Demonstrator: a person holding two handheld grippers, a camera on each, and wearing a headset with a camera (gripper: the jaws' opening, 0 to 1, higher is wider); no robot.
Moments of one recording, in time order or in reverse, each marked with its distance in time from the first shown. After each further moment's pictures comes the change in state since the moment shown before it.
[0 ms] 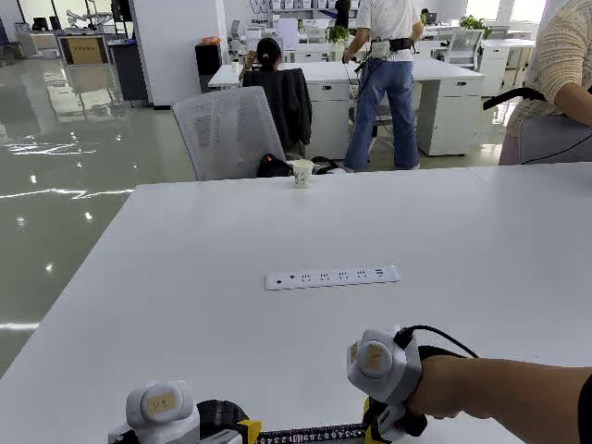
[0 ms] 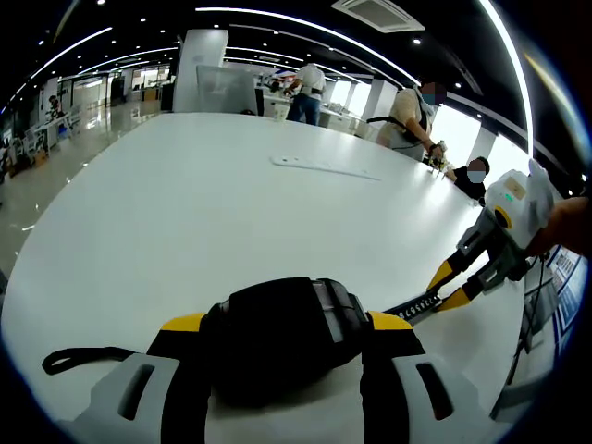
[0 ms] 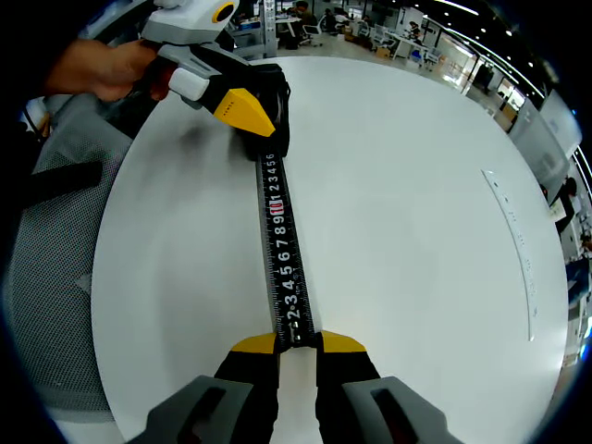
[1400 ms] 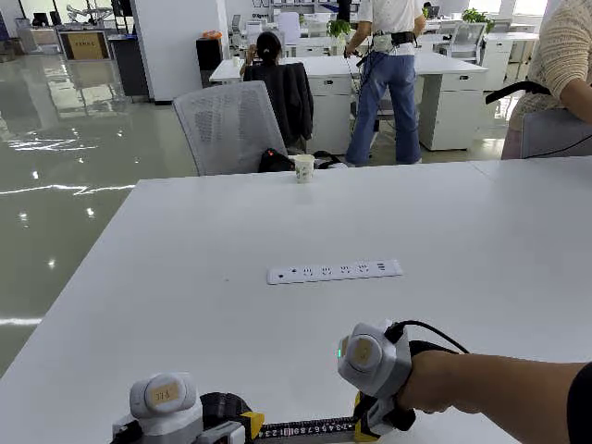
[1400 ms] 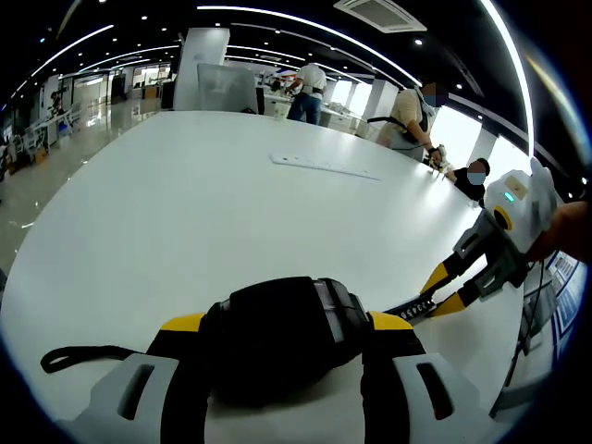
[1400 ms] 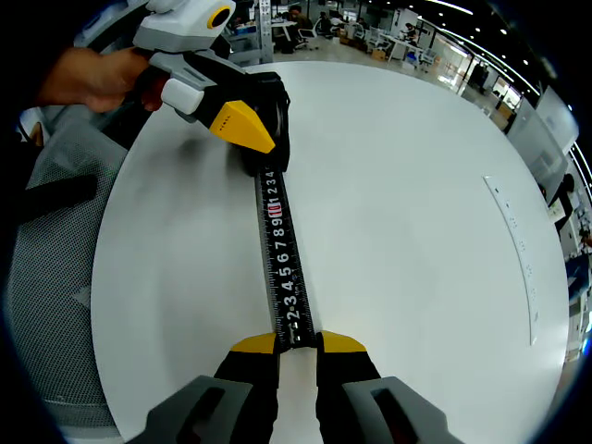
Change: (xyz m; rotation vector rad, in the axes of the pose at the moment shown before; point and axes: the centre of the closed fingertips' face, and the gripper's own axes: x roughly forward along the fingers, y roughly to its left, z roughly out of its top) left arm 0.002 -0.001 -0.001 -0.010 0.005 -0.002; right arm 0.006 0.003 0.013 0.018 -0.022 -0.008
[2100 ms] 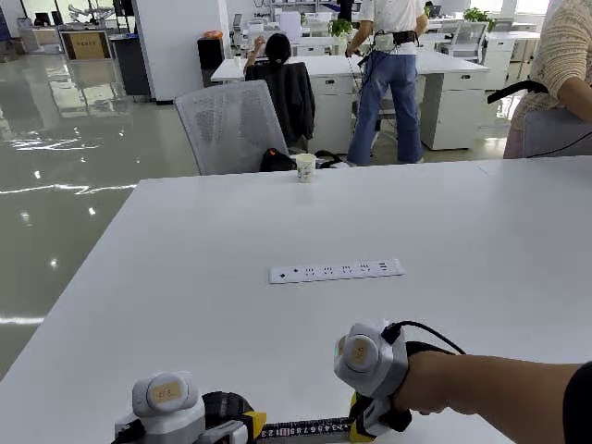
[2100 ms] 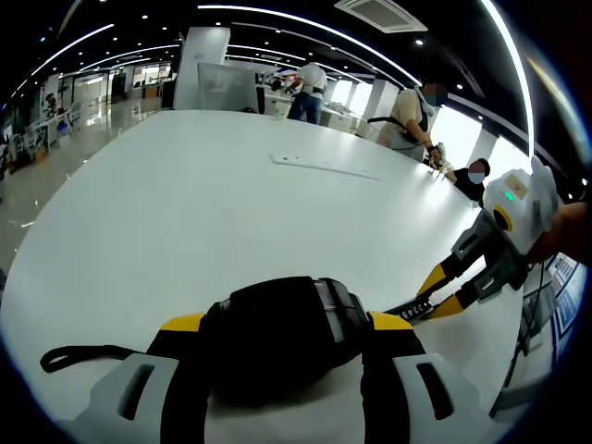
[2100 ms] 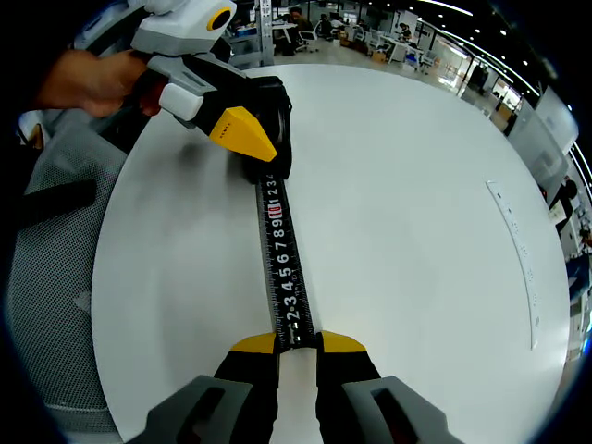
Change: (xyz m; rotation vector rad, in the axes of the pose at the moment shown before) left arm 0.000 0.002 0.001 -0.004 0.002 -0.001; right arm 0.003 0.000 0.010 0.004 -0.011 0.002
